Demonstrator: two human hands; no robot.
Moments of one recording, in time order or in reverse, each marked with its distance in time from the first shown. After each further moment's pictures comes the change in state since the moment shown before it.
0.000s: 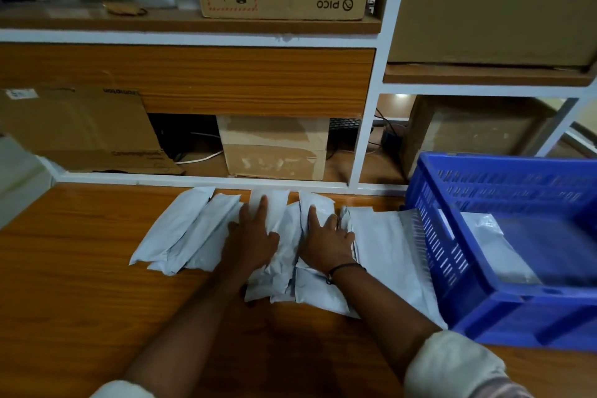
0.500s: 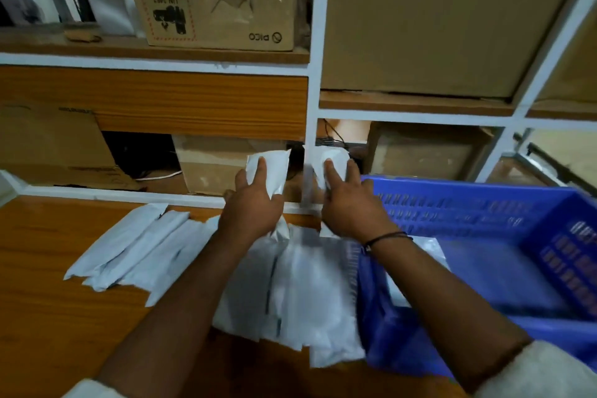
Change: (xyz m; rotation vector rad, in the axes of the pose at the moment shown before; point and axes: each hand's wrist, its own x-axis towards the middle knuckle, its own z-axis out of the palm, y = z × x) left_hand -0.023 0.191 -0.056 -0.096 0.191 0.014; right_hand -0.023 0.122 -0.192 -0.039 0.230 -0.166
